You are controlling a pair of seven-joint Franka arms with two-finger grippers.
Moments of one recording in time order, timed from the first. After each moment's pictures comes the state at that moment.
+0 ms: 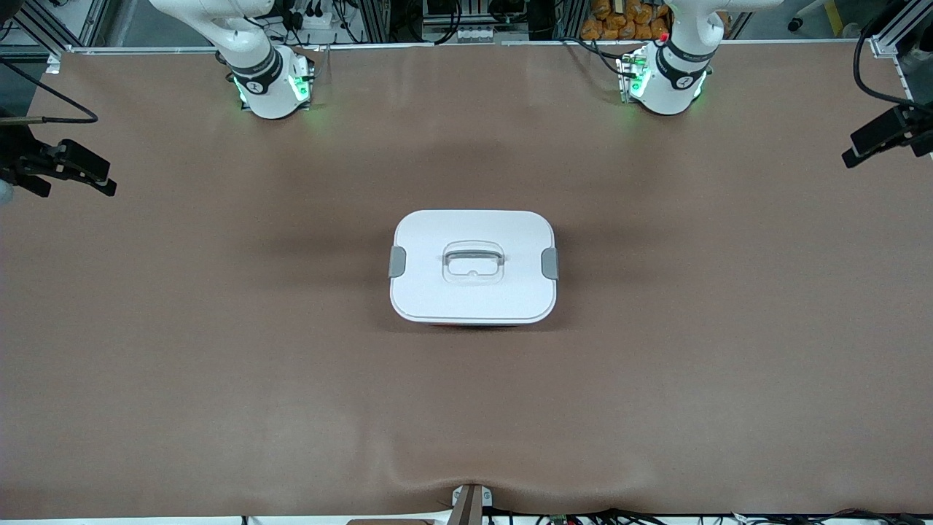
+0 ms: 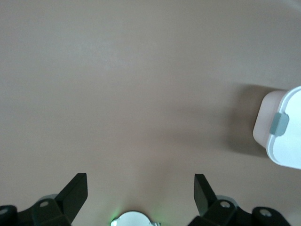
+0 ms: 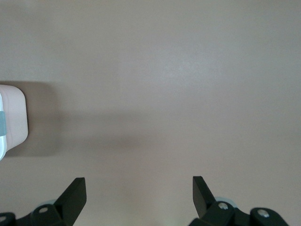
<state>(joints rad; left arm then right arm) -0.07 -0.02 0.07 -1.40 -0.01 1.34 -0.15 -0.03 -0.03 0.01 -1.57 0.00 1.53 -0.02</state>
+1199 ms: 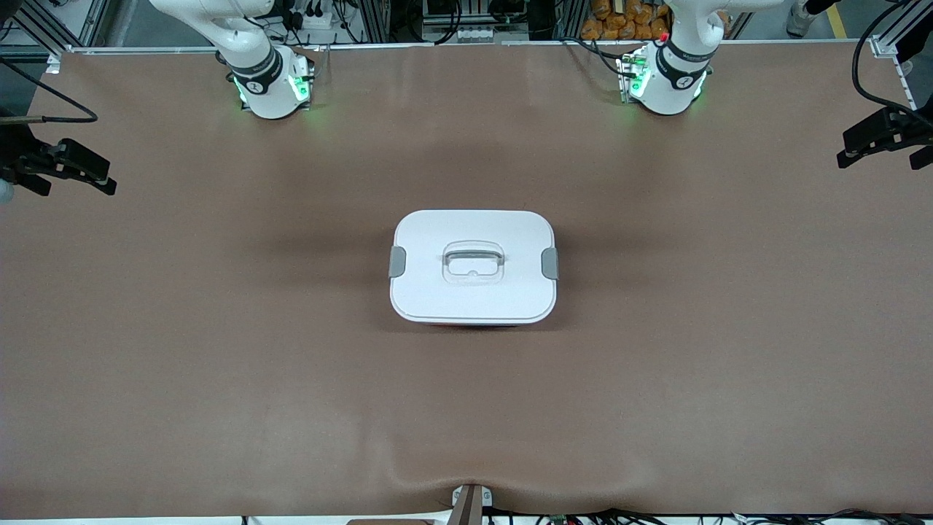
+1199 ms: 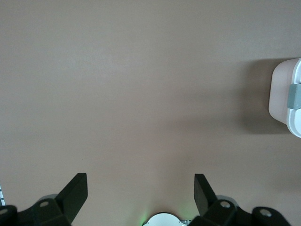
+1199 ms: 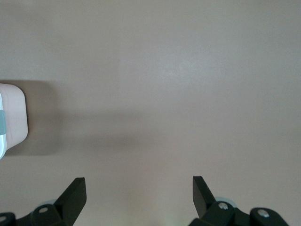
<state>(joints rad) -0.08 0.00 0.08 -1.44 0.02 1.39 0.07 -0.03 -0.03 0.01 -1.57 0.00 1.52 -0.02</state>
